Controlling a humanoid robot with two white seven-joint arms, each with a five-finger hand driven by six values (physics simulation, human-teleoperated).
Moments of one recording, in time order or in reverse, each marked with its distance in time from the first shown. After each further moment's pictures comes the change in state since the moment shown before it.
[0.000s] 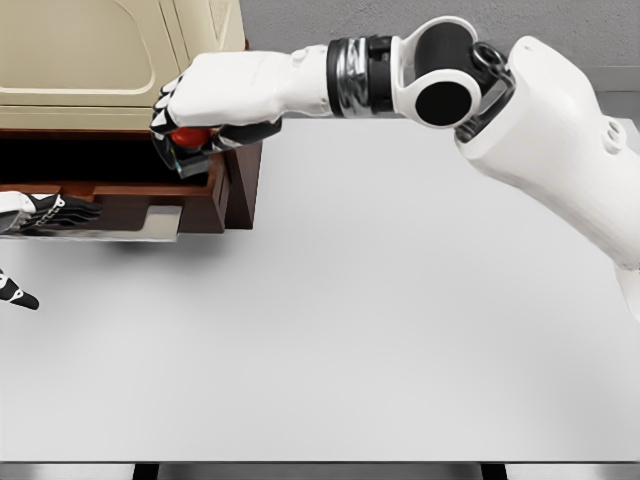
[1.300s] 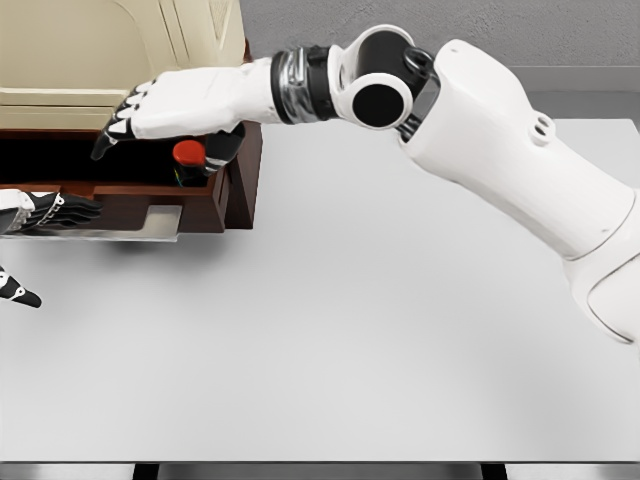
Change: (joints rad) left arm 0.014 -0.004 0.012 0.004 0.032 0.006 0.001; right arm -0.026 0.119 0.053 0.142 0.028 -0.028 0.000
